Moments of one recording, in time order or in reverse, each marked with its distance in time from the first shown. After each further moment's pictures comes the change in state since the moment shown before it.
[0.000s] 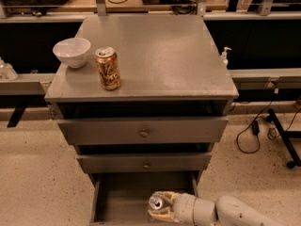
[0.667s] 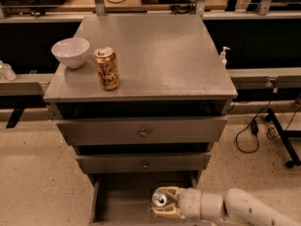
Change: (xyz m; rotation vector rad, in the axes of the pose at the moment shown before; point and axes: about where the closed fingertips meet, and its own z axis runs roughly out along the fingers) arm -0.035 0.001 -0.021 -0.040 -0.031 -0.042
